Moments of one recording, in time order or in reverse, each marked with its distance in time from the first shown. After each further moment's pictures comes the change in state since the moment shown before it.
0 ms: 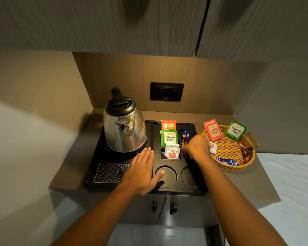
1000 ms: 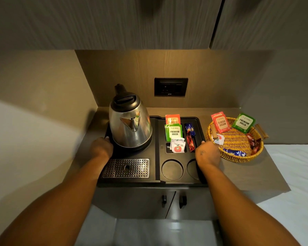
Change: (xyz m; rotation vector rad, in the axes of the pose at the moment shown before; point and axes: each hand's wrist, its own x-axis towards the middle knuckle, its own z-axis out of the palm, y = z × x) left_hand 0.040 -0.151 -0.050 -0.180 0.102 -0.864; right_hand -0.032 0.028 0.030 0.062 0.318 0.188
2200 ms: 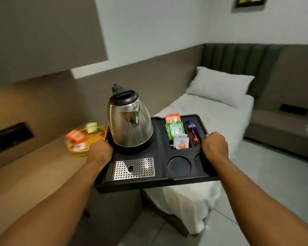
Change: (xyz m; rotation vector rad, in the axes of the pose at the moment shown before) left_hand -0.402 0.227 0.051 0.128 -0.129 1.187; right_hand -0.201 0.382 -0.383 0.121 0.599 0.474
